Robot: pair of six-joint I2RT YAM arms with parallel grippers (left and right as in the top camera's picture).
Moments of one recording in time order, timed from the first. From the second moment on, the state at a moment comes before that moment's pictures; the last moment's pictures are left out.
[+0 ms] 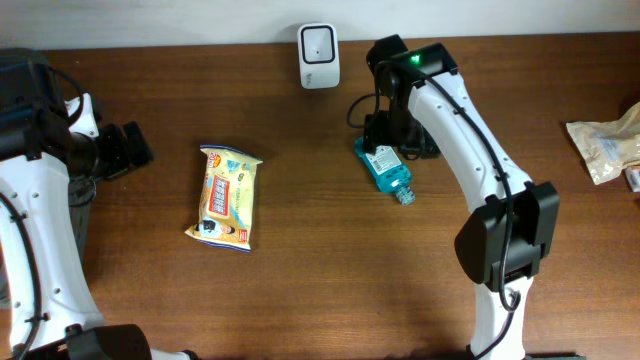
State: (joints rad) left arm 0.31 1.62 1.77 -1.40 0.13 -0.11; right arm 0.33 2.14 2.09 -1.53 0.07 0.47
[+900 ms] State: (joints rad) left arm 0.31 1.62 1.76 -1.40 0.13 -0.11; right arm 0.32 2.14 1.54 -1.16 0.13 0.05
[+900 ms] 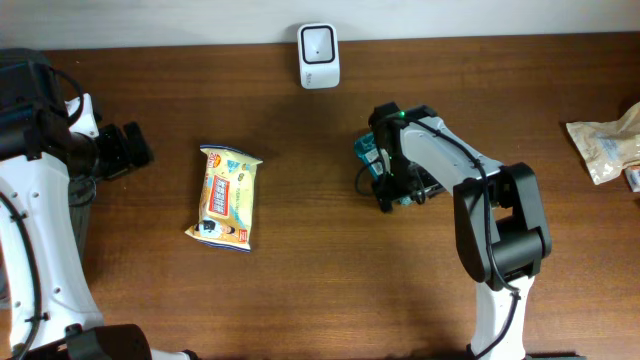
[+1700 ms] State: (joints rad) left arm 0.31 1.62 1.76 -1.40 0.13 -0.11; right arm 0.32 2.14 1.55 -1.12 0.08 0.03
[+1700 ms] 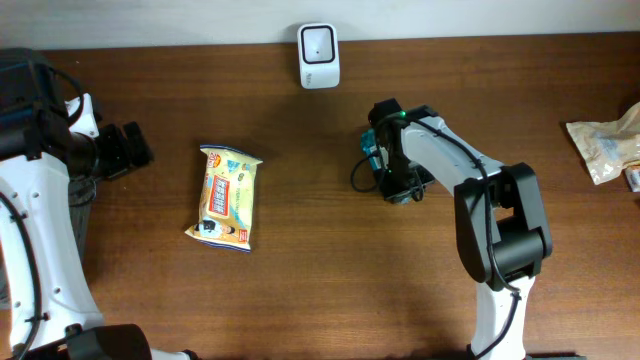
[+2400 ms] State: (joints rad) left arm 0.31 1.62 1.76 -1.40 0.13 -0.11; right arm 0.32 2.15 1.95 -1.41 -0.05 0.03
